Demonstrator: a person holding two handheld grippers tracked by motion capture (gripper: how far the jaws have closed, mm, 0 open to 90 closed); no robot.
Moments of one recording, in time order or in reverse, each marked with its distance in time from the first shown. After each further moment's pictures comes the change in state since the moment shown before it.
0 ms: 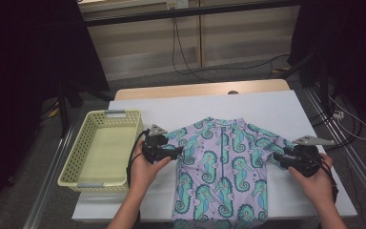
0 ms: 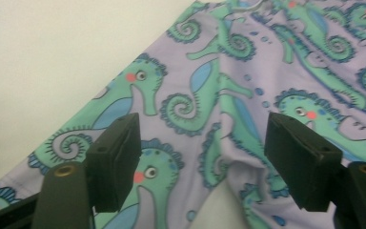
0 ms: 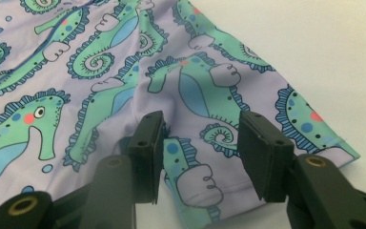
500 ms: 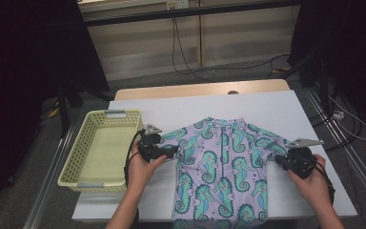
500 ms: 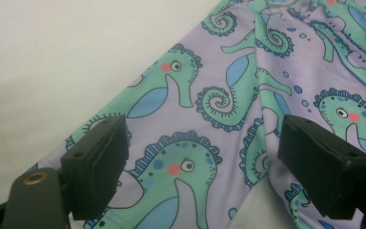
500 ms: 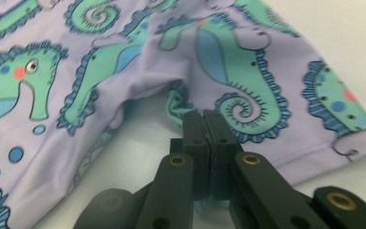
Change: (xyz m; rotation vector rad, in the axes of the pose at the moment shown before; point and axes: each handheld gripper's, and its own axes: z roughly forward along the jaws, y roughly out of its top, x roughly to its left) left arm 0.017 -0.007 0.003 -0.013 0.042 -0.063; right arm 0.004 -0.005 0.009 0.122 0.019 -0.085
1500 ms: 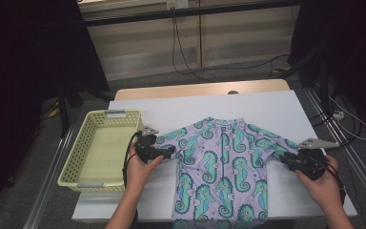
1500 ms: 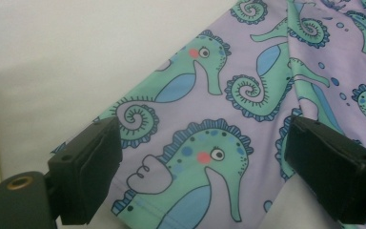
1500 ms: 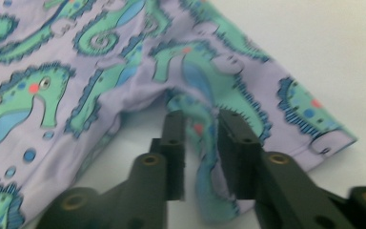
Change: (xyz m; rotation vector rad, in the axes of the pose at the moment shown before) left arm 0.010 -0.009 0.003 0.017 0.047 -0.013; right arm -0.011 -0.005 -0.020 -0.091 0.007 0.010
